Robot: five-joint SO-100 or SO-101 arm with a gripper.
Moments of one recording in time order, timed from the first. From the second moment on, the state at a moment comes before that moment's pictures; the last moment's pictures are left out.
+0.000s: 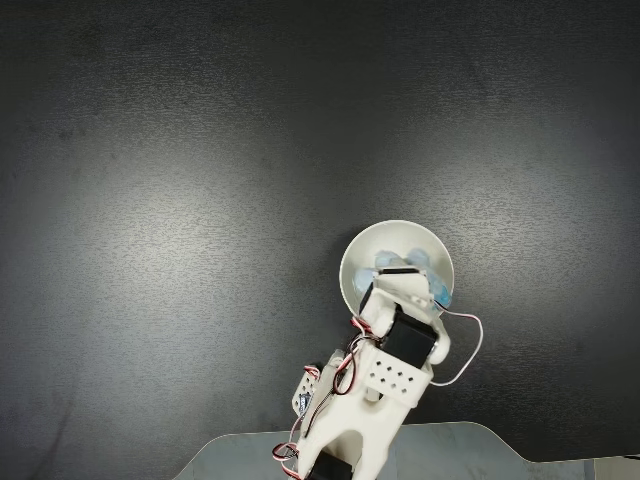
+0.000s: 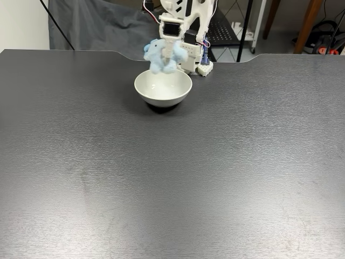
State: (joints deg) arm 31.7 130.1 118.2 90.1 -30.4
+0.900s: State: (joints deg) arm 34.3 130.1 122.5 90.1 -30.4
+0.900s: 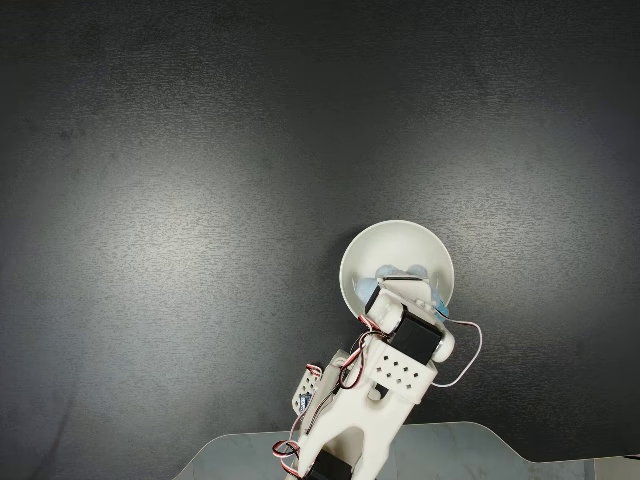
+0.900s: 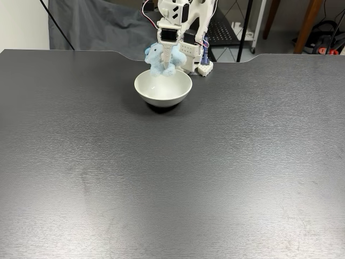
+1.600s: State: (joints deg) arm 34.3 130.1 122.5 90.1 -30.7
